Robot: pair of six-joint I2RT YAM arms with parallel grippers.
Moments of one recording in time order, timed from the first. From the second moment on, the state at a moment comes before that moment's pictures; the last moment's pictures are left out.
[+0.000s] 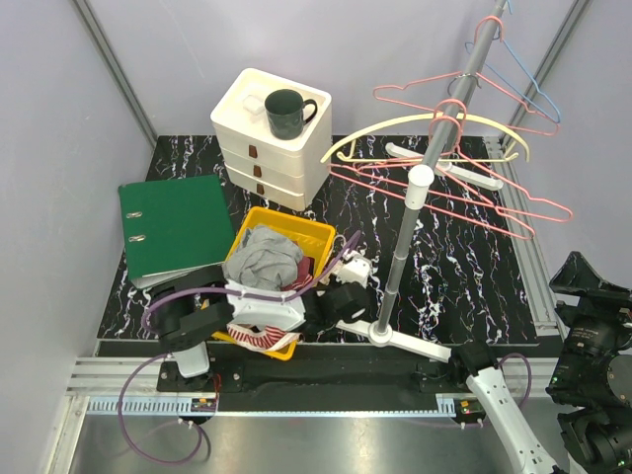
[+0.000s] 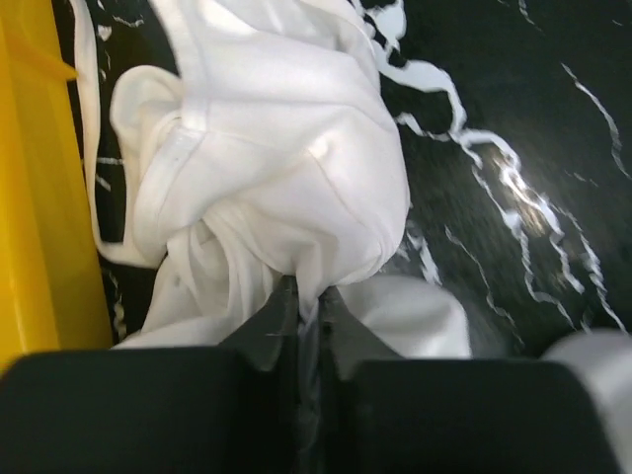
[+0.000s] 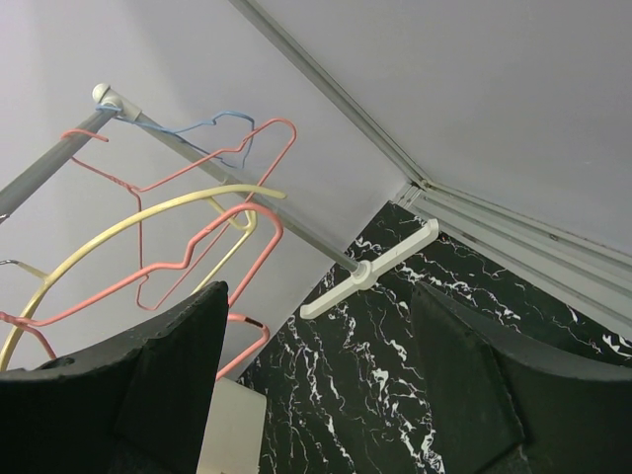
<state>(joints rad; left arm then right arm) -1.24 1.75 0.88 0.02 -0.57 -0.54 0.30 0.19 1.16 -0.79 0.85 0.67</state>
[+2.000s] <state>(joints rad) -0.80 0.34 0.61 -0.53 -0.20 -0.62 0.30 0.01 0.86 -1.18 0.26 1.03</state>
